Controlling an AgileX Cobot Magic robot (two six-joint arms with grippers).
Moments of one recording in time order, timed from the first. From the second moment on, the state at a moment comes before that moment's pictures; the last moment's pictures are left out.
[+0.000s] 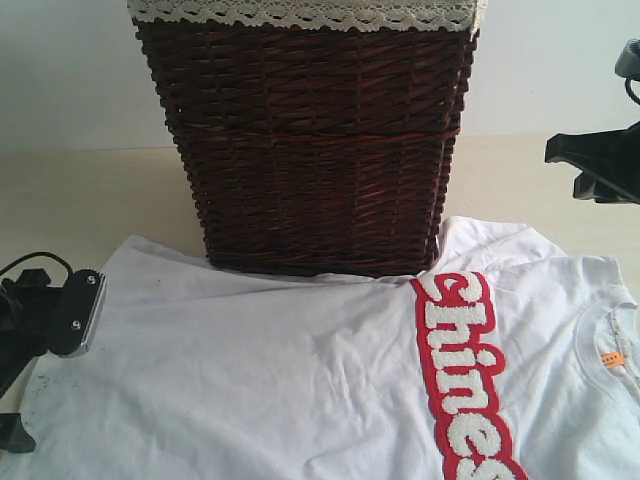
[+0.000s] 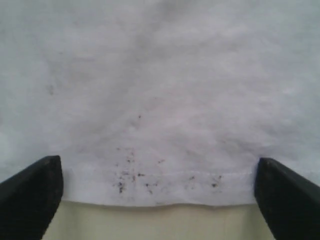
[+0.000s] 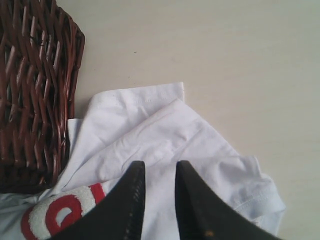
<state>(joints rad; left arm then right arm) -0.17 1.74 -0.77 -0.07 0.60 1.45 0.01 1.53 -0.90 0.23 0.37 0.01</state>
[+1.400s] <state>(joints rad) -0.17 1.78 -0.77 -0.05 0.65 1.44 0.01 1.53 -0.90 0.20 0.65 -0.71</state>
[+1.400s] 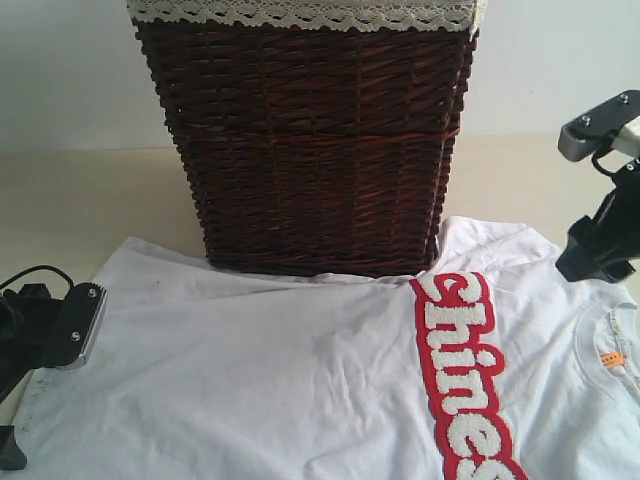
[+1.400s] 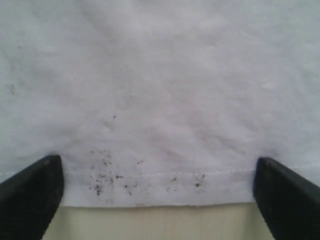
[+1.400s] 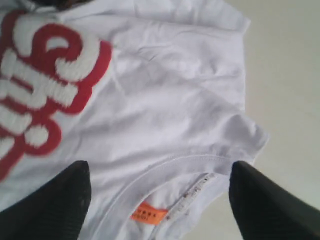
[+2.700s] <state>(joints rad) -0.17 1.78 -0.77 -0.05 0.65 1.44 -0.01 1.79 -0.90 -0.16 0.84 -1.41</state>
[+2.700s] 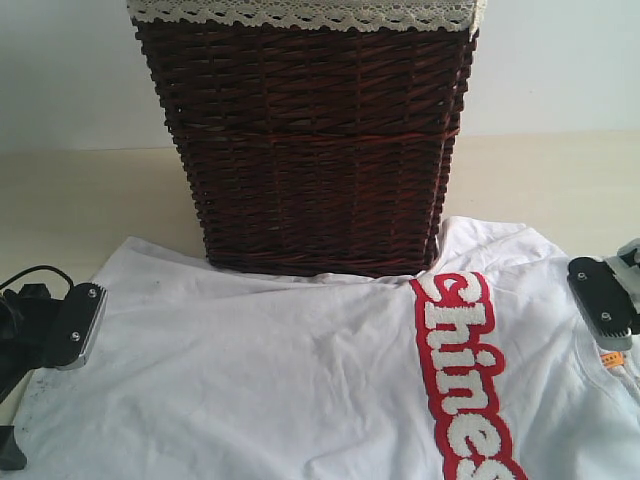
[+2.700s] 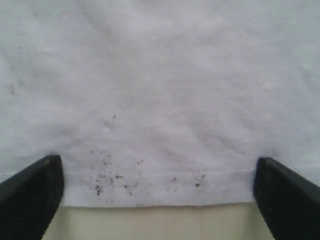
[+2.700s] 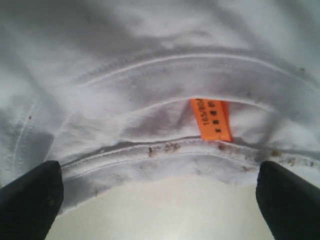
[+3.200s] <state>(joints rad) -0.17 1.78 -0.77 -0.05 0.65 1.44 -0.01 1.85 -0.90 -0.18 0.78 -1.36</state>
